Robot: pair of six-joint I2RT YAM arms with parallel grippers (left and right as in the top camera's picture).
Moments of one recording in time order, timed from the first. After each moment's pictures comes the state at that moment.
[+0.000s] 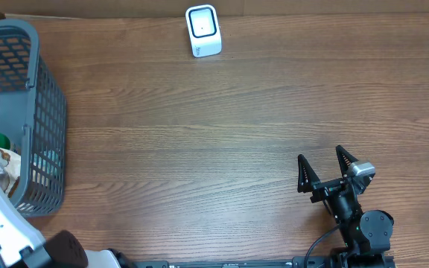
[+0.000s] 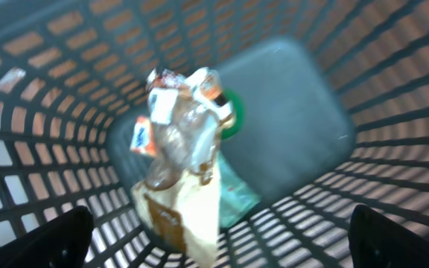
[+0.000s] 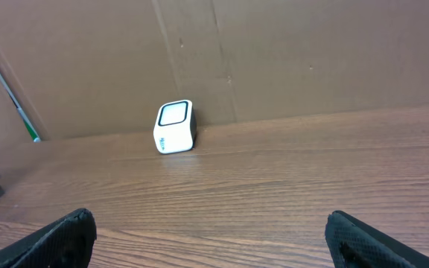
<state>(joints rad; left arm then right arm) 0.59 1.60 1.95 -1.40 -0.30 -0.53 0.06 0.01 0.02 -0.01 -0.22 0.22</state>
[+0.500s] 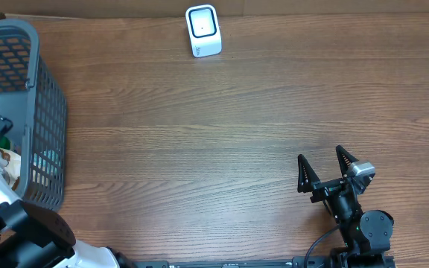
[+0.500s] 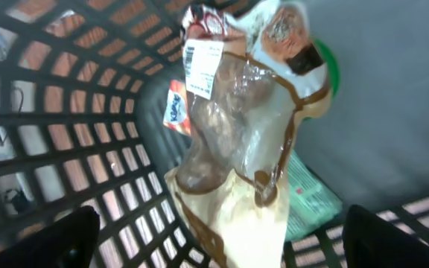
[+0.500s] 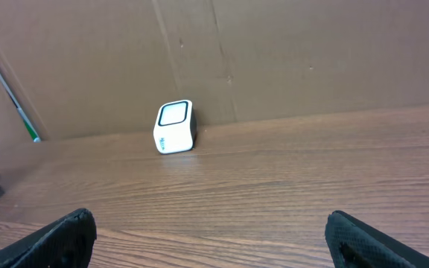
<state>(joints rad) 0.62 1.74 1.74 -1.34 -0.40 -0.52 0.06 0.01 0.02 -0.02 -0.22 0.22</state>
